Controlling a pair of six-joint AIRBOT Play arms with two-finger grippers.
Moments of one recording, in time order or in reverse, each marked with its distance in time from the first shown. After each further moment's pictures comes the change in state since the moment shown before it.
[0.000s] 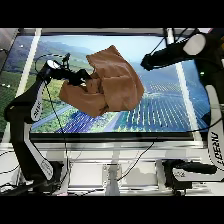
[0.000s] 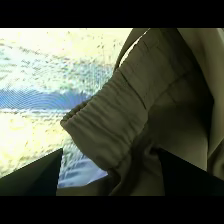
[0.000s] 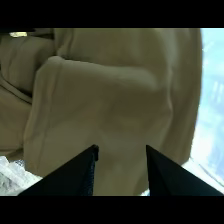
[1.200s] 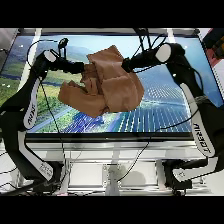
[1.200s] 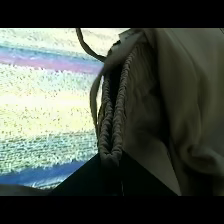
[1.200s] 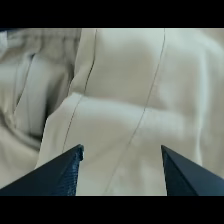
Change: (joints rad) left arm -0.039 0.189 0.000 0.230 0.018 0.037; right arm 0.104 -0.164 0.000 0.018 -0.237 -0.009
